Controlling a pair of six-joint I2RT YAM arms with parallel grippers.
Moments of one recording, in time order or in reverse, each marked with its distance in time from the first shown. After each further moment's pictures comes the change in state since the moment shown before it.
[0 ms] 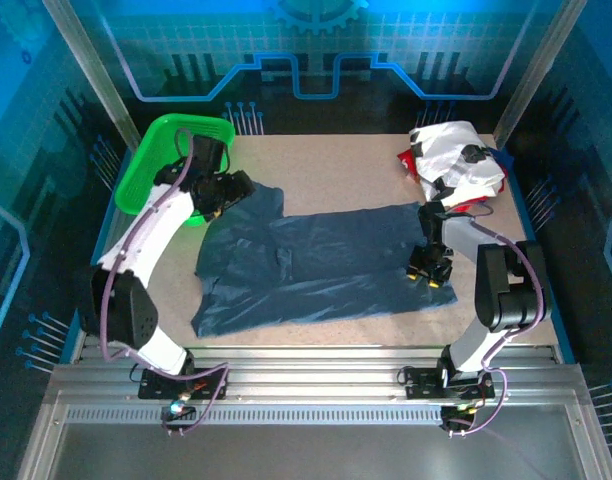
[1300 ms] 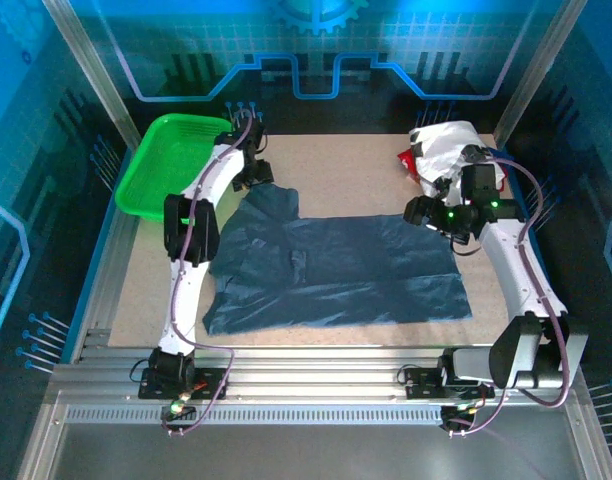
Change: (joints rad) left arm 0.001 0.890 0.863 -0.180 -0.109 0.234; right arm -0.101 -0.349 0.218 -0.003 -0.315 -0.220
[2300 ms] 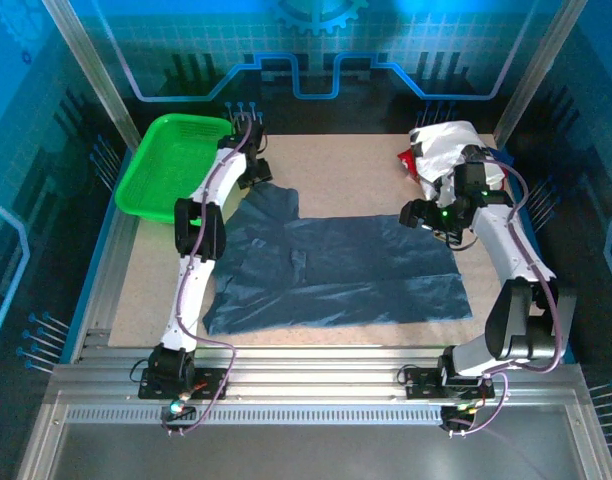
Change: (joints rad) left arm 0.025 0.204 0.234 0.012 0.031 -0.036; right arm -0.014 0.160 0.018 0.001 -0.048 -0.060
